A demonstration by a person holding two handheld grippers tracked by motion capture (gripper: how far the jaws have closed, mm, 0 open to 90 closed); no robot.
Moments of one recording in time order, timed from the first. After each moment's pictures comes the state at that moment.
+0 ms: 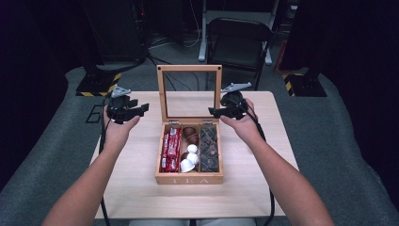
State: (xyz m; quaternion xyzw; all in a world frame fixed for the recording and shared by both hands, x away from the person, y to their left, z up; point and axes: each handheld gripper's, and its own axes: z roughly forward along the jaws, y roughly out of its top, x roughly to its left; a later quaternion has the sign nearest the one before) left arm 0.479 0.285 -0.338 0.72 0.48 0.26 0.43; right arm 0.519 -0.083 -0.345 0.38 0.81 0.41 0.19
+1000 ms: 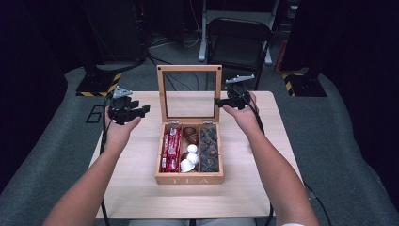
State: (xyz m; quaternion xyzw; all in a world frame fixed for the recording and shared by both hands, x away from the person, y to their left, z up) left arm 0.480 0.282 -0.343 0.72 0.48 0.26 0.43; right arm 0.560 -0.095 -0.352 0.44 0.78 0.40 0.21
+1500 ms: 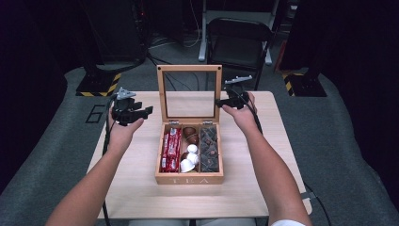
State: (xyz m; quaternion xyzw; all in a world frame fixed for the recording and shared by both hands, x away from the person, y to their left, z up) left arm 0.481 0.276 -0.348 0.73 0.47 0.25 0.42; right arm 0.576 -0.096 -0.367 0.45 0.78 0.38 0.21
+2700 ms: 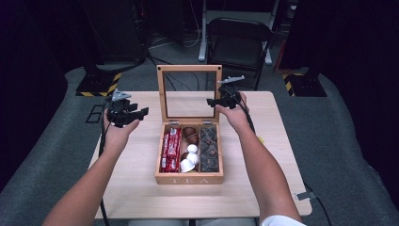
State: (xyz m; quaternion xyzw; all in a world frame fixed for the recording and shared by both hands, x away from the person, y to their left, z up) left arm 0.476 0.288 -0.350 0.73 0.48 0.26 0.42; right arm 0.586 -0.074 -0.376 0.43 0.78 0.41 0.19
